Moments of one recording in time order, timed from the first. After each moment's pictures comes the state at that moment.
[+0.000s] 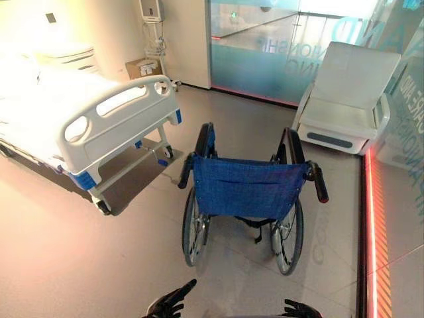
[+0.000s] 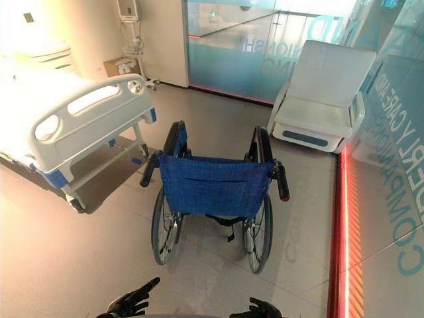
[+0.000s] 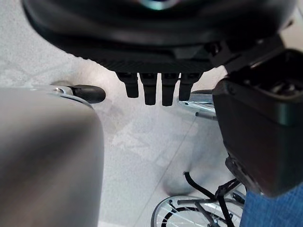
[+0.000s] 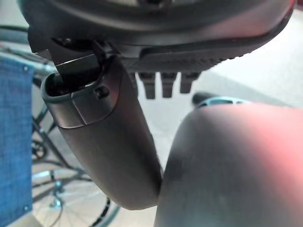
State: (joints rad) left arm 0.05 0.23 -0.16 1.19 -0.41 -0.09 -0.11; right arm 0.04 -0.22 0.18 1.21 0.26 -0.03 0.11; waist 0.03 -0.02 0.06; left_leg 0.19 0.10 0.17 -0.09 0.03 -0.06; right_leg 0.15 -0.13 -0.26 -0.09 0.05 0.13
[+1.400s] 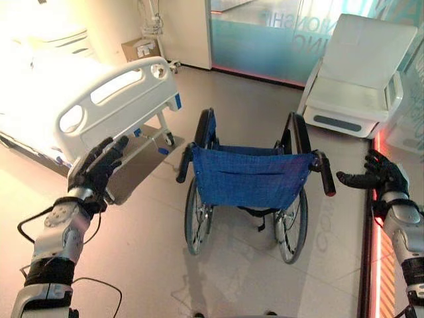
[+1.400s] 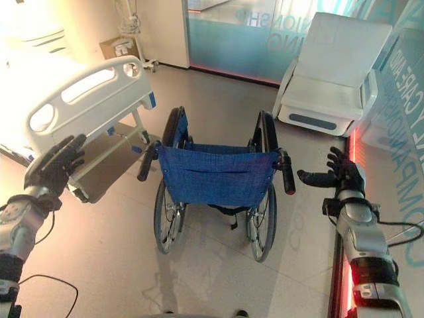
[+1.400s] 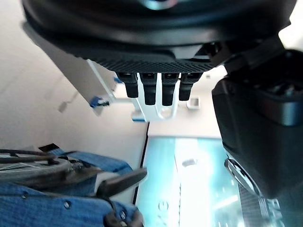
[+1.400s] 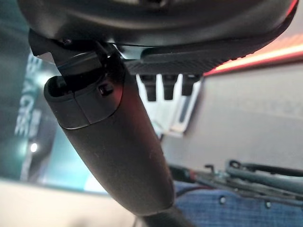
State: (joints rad) left arm -0.29 0.78 0.11 0.43 -0.72 0.11 -0.09; right arm -0.30 -0.75 -0.07 0.37 0.44 0.21 -0.12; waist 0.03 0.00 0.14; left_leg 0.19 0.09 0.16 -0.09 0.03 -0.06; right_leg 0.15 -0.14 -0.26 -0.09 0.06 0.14
